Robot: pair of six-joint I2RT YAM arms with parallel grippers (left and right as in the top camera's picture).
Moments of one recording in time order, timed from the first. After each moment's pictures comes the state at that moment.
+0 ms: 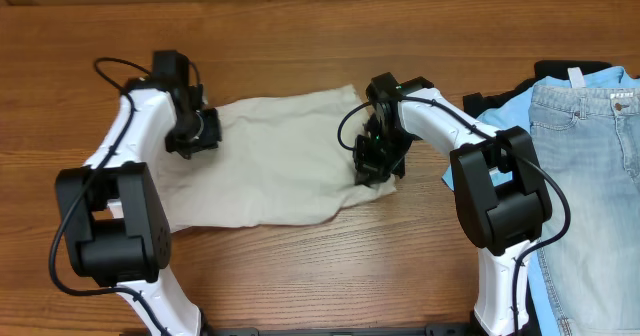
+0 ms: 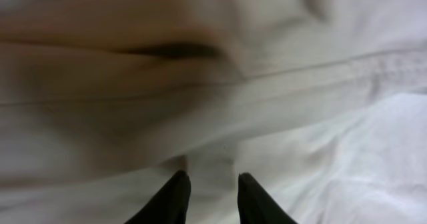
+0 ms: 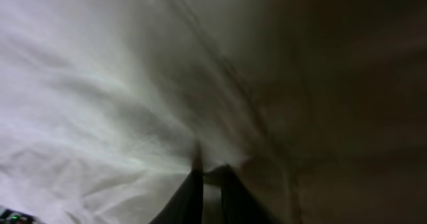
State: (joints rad) left arm 0.07 1.96 1.43 -0.94 0.11 -0.14; right arm 0.38 2.17 1.50 -1.09 -0.46 0.50
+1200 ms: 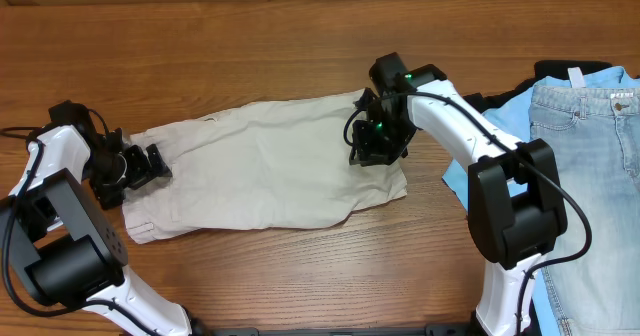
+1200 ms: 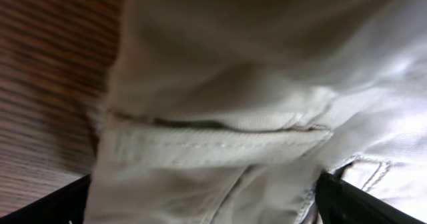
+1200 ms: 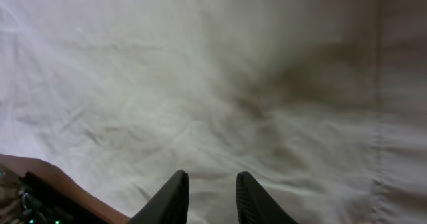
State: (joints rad) left arm 0.50 1.96 1.27 -0.92 0.20 -0.02; right arm 0.38 2.08 1.55 -1.05 -0.46 0.26
